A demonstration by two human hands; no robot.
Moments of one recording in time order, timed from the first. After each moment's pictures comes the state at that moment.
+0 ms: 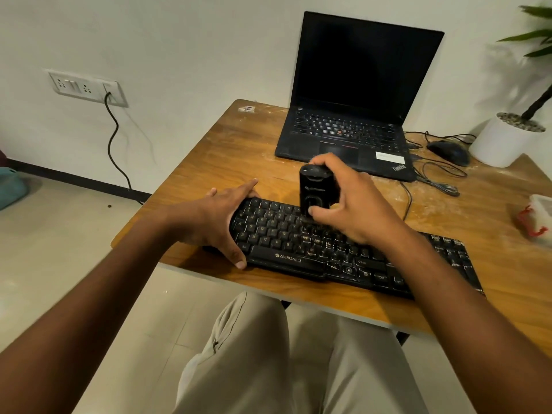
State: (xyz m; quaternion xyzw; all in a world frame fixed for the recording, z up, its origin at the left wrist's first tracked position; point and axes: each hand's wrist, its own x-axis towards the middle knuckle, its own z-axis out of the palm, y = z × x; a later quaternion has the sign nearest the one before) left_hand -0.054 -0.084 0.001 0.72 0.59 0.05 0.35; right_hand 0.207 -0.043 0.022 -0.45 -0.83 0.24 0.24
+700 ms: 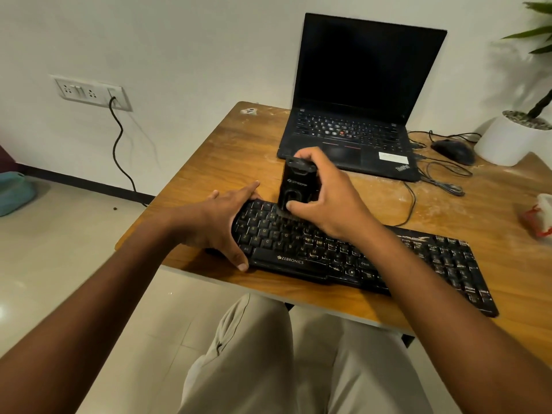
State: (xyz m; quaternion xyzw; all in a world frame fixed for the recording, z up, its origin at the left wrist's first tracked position) left_hand -0.056 -0.081 -0.002 0.72 0.60 0.04 0.34; right_hand 0.177 -0.036 0.011 -0.41 -0.80 0.32 0.30
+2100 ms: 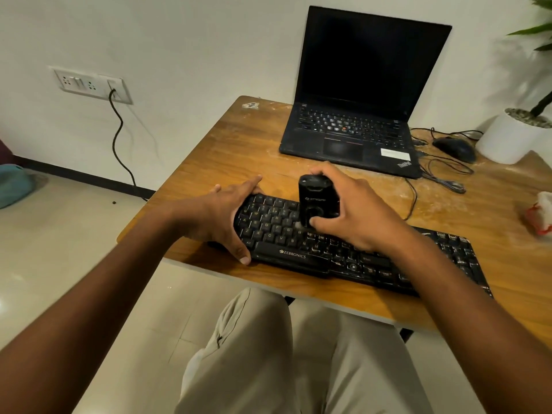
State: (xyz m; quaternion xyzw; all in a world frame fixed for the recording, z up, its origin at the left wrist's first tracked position) left_hand -0.053 -0.084 0.003 0.72 0.60 0.04 0.35; right_hand 0.208 -0.051 0.017 -0.43 -0.84 0.27 0.19
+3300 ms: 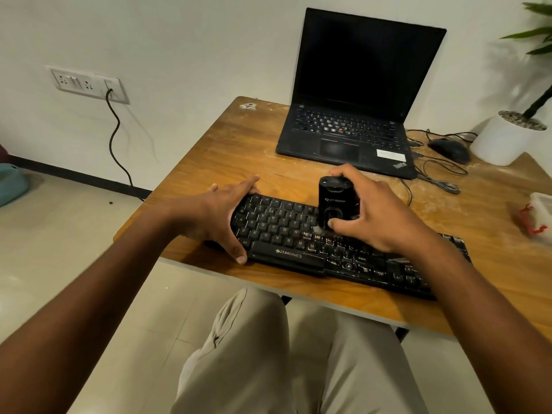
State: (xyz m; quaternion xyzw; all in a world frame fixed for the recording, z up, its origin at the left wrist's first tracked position) left_hand -0.054 -0.083 0.002 0.73 0.60 0.04 0.34; right_hand 0.238 -0.050 0.021 -0.47 -0.83 0.24 0.18
